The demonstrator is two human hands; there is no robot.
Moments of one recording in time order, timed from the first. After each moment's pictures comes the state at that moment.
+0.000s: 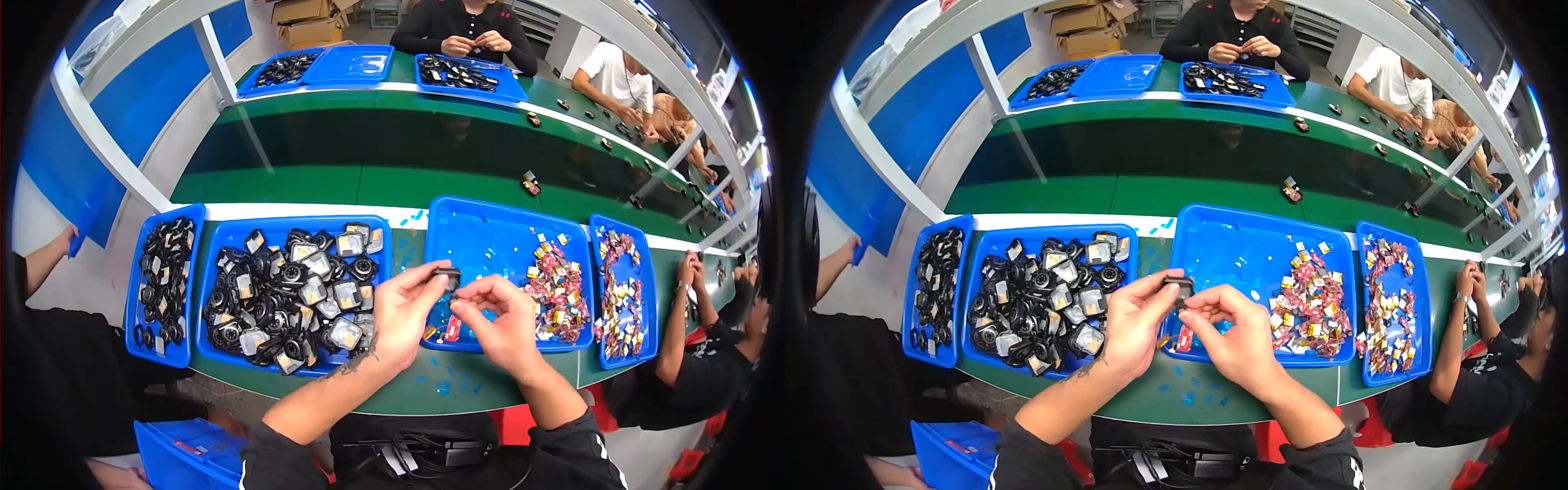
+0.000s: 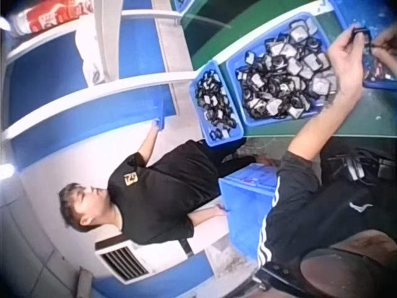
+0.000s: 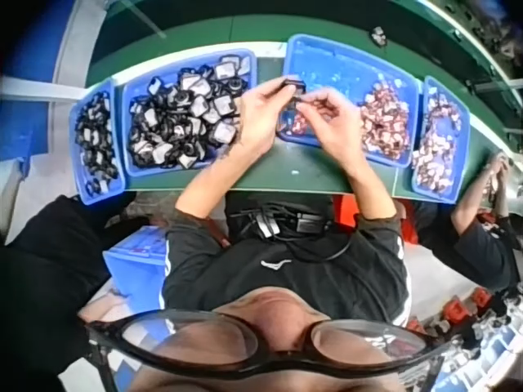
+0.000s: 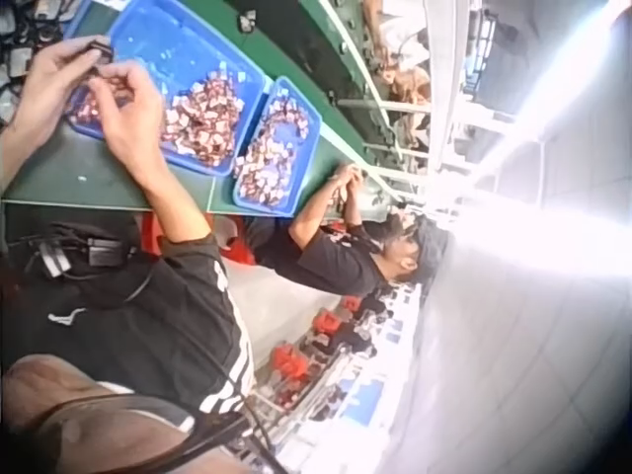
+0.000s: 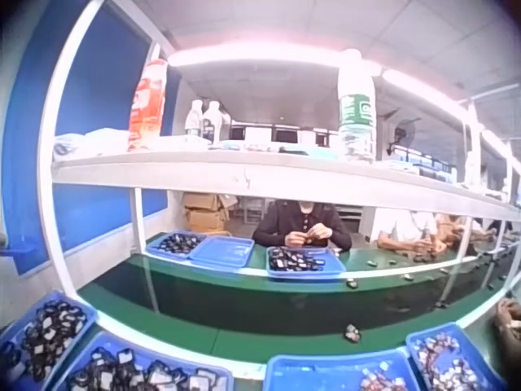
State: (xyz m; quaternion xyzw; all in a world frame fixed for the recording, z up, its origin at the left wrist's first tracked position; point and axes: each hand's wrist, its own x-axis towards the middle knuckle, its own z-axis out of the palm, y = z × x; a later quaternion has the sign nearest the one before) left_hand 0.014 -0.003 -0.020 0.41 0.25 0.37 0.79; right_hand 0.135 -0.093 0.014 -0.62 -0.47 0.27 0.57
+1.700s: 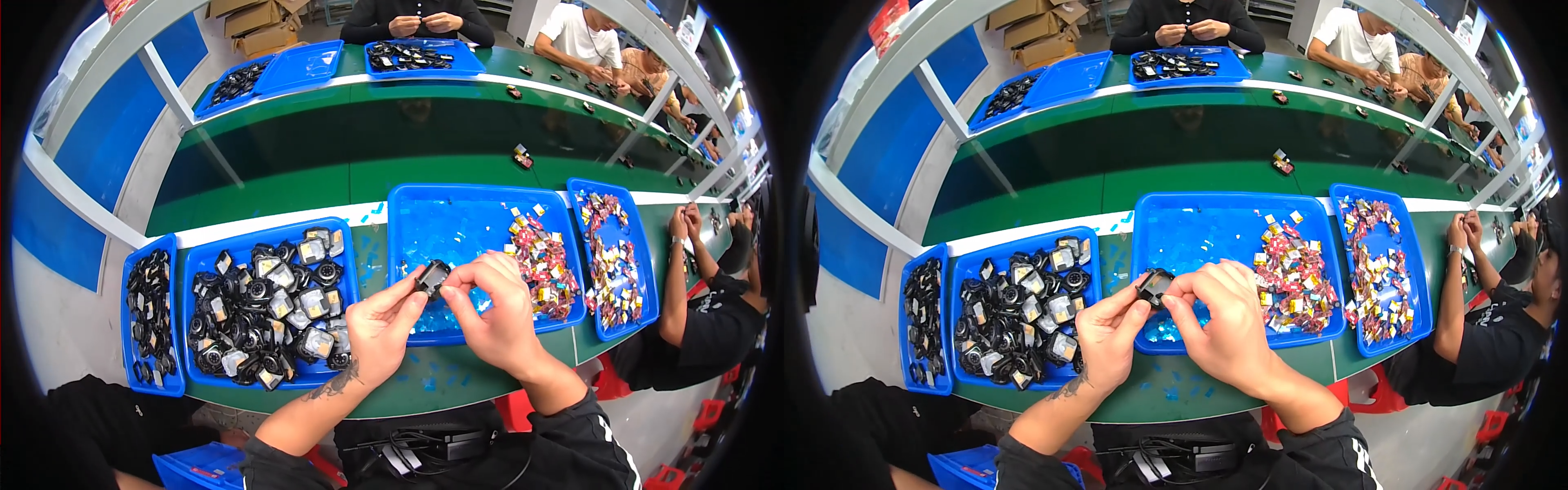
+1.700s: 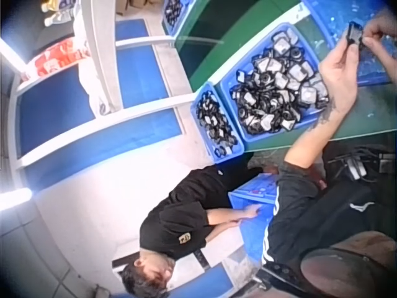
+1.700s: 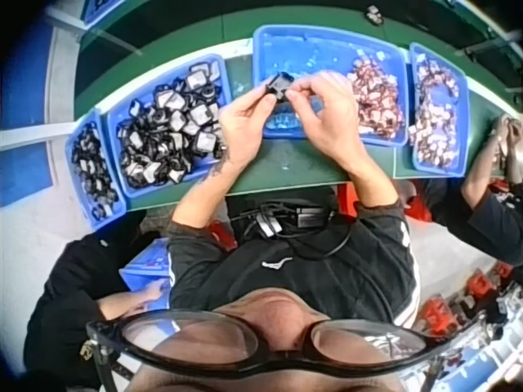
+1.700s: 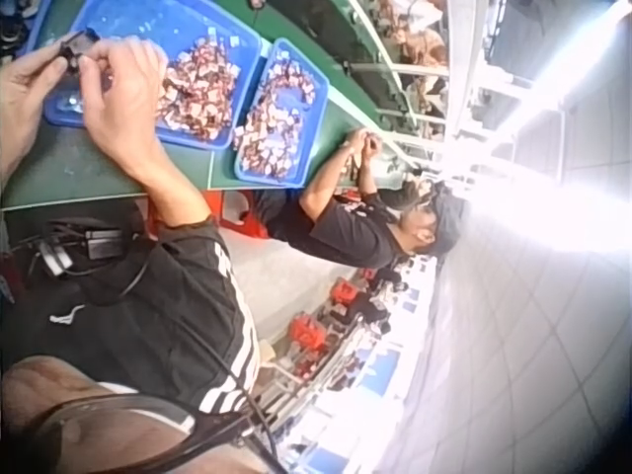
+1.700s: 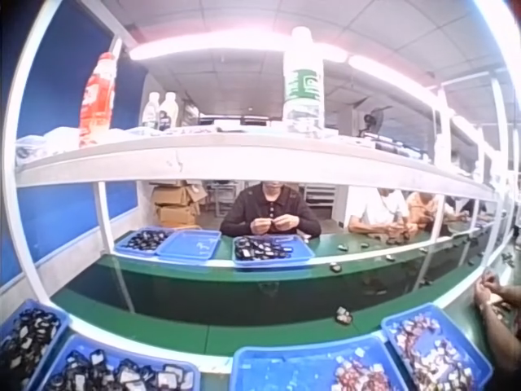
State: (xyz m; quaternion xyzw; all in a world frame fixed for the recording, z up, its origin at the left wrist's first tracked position) left_hand 0.012 -0.023 -0.016 0.52 0.22 0.39 0.73; right_hand 0.152 -0.101 0.033 -0.68 -0.58 0.00 0.45
